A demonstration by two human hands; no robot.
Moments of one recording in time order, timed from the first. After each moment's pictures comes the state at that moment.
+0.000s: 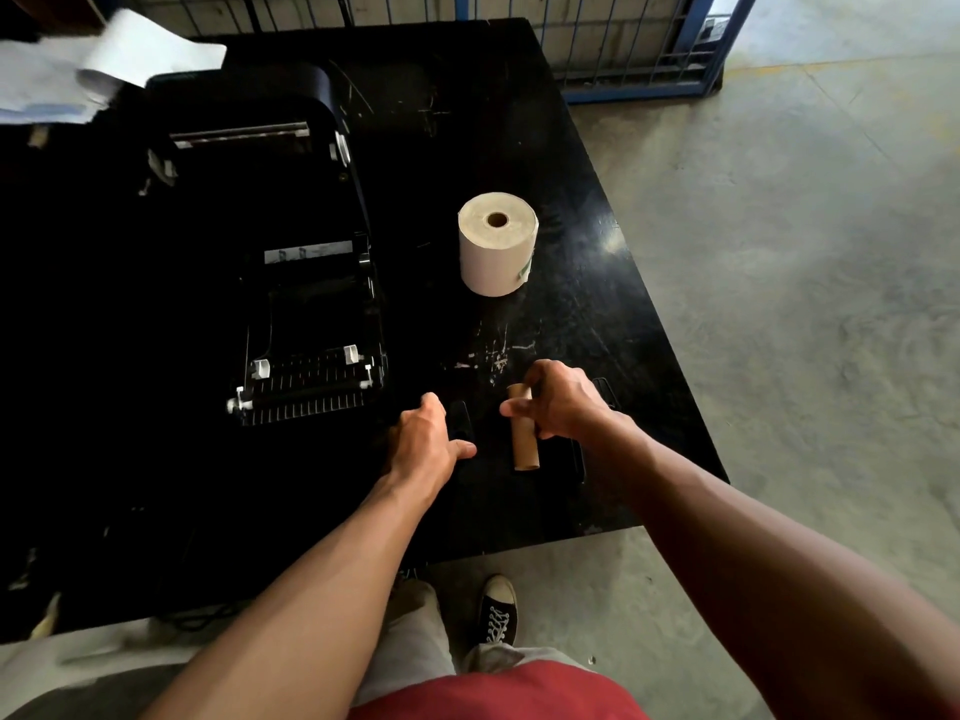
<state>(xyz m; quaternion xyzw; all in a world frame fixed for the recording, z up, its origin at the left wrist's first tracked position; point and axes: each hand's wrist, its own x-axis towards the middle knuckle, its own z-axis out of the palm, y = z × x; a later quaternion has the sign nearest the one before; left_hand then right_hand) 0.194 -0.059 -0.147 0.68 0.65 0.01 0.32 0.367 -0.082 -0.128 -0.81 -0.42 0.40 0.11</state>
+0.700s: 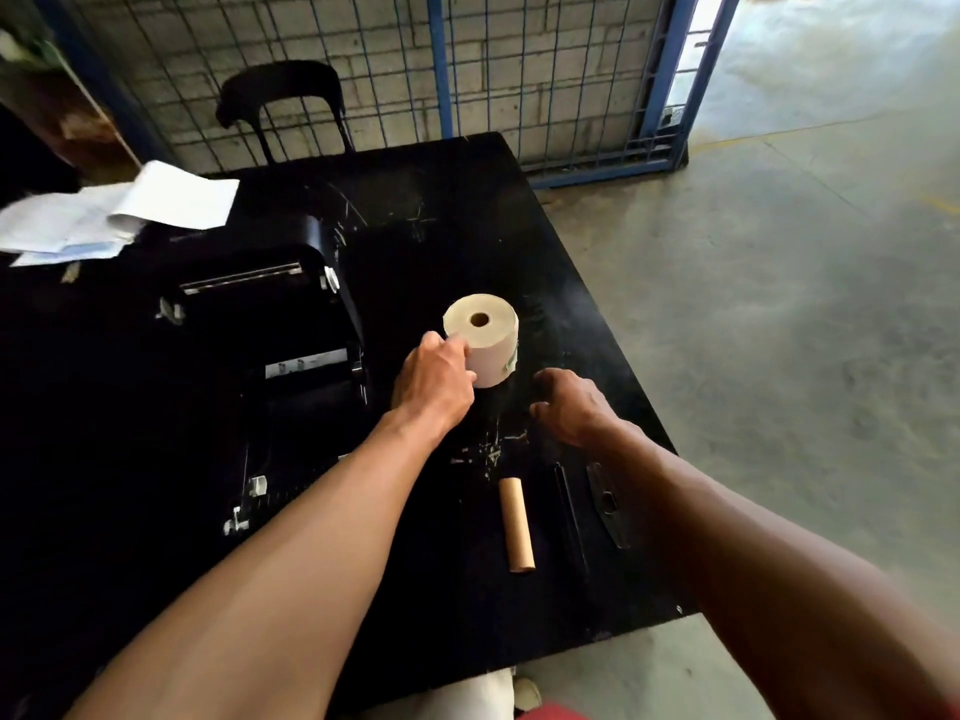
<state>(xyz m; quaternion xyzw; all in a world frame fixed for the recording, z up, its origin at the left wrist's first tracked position) 0.263 0.054 -0.061 0.83 0.53 0.12 0.15 0.420 -0.030 -0.088 -0.81 -0.44 0.33 0.18</state>
